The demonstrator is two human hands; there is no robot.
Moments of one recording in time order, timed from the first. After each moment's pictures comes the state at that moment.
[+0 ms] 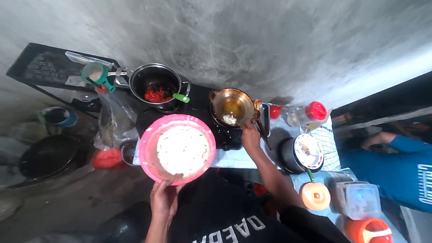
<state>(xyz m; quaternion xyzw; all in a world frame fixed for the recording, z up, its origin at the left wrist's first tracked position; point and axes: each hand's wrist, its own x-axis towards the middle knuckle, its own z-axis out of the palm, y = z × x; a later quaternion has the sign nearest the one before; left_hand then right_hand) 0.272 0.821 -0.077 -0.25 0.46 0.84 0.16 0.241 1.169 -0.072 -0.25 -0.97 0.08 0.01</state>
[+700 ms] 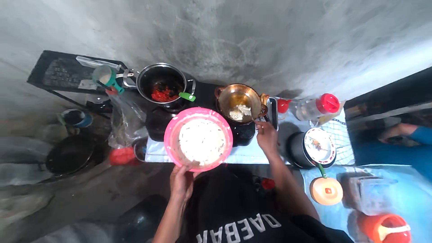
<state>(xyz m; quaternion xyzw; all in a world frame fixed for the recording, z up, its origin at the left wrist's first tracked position) 0.245 0.845 -0.079 -0.23 0.47 0.82 0.22 0.277 1.175 -0.048 -0.33 -0.89 0.29 0.11</state>
